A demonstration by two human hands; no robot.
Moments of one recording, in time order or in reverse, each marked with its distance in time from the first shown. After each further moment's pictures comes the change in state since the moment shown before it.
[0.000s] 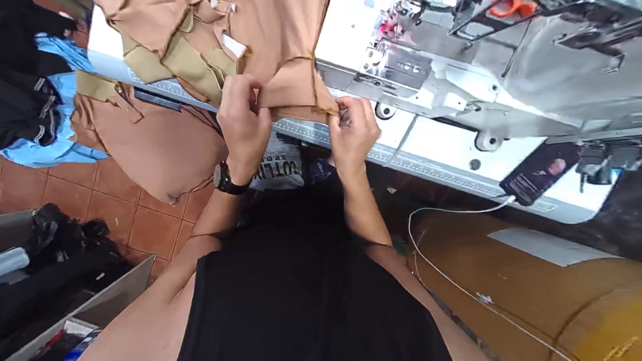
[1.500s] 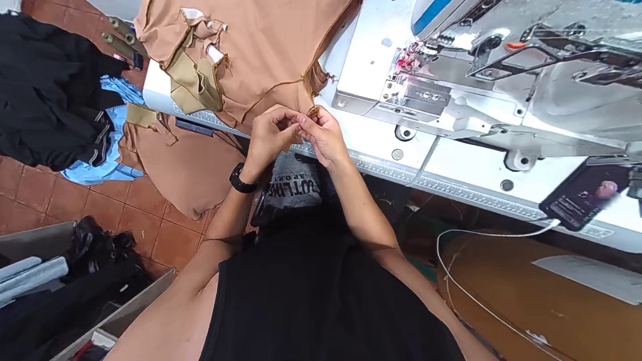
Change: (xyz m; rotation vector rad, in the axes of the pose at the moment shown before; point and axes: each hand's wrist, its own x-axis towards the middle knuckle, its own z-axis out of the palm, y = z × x) left_hand 0.037 -0.047 0.000 -0.432 -0.344 -0.091; right_hand 0.034 -0.052 0.066 1.316 -0.461 0.667
